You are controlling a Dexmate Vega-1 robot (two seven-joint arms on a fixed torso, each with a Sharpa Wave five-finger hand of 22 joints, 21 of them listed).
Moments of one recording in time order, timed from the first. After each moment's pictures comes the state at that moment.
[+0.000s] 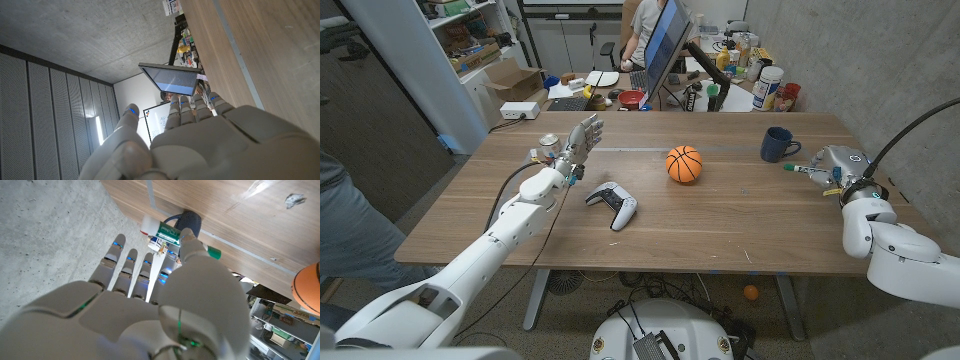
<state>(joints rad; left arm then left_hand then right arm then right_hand) 0.78 0.54 0.40 -1.37 -0.62 -0.16 -0.01 0.11 0.08 0.50 -0.11 0.17 0.18 0.11 0.19 0.18 0.08 0.06 0.21 0.20 0.01 0.09 0.19 0.18 -0.06 0.12 0.20 0.18 -1.30 -1.31 -0.35 -2.27 -0.25 -1.02 -0.50 1.01 0.03 0.36 -0.15 0.22 0.92 -0.10 0.41 0.24 0.44 -0.01 0.21 0.20 0.34 0.03 0.29 0.24 0.49 0.12 0.20 0.17</state>
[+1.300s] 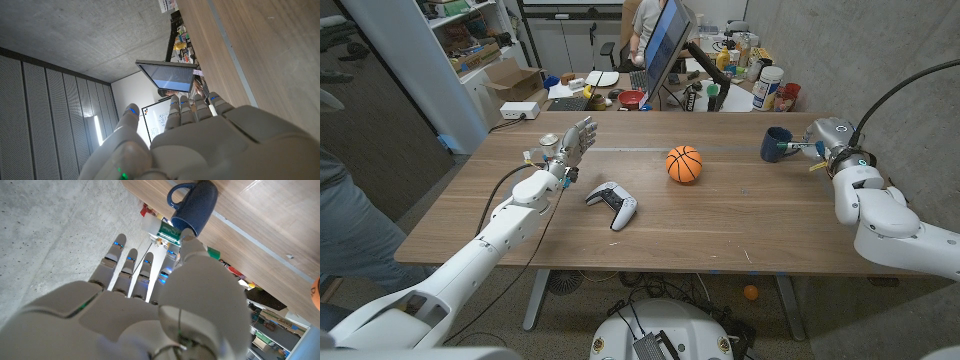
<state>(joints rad) 0.82 0.57 0.38 -1.41 -0.62 -0.15 0.01 0.11 0.08 0.50 -0.11 0.17 0.18 0.11 0.19 0.18 0.08 0.06 0.21 0.20 0.01 0.09 0.19 0.18 -0.06 0.12 0.20 0.18 -1.01 -1.28 -0.54 -2.17 -0.55 -0.97 -0.22 1.01 0.03 0.35 -0.15 0.22 0.92 -0.10 0.41 0.23 0.45 -0.01 0.21 0.20 0.35 0.03 0.29 0.24 0.49 0.12 0.20 0.17</state>
